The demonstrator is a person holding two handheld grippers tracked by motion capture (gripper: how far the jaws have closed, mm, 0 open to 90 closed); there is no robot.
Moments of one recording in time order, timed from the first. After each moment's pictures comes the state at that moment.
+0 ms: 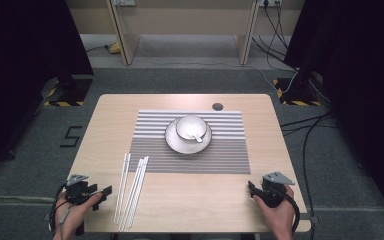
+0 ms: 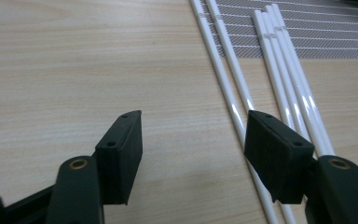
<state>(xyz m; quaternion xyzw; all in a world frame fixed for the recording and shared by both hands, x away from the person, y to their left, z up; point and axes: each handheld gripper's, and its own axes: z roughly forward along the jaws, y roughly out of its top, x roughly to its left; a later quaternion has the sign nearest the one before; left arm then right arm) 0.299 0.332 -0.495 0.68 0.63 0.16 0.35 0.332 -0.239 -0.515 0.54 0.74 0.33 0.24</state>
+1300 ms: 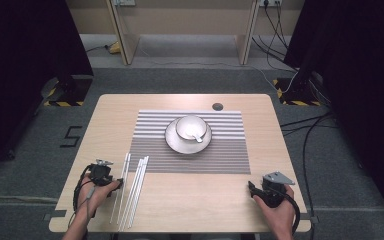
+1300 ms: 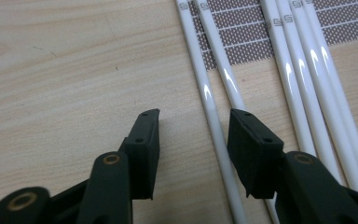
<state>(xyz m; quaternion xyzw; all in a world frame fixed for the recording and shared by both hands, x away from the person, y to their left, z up) 0.356 0.292 -0.495 0.75 0.60 0.16 0.23 0.332 -0.239 -0.515 0.54 0.74 0.33 0.24</state>
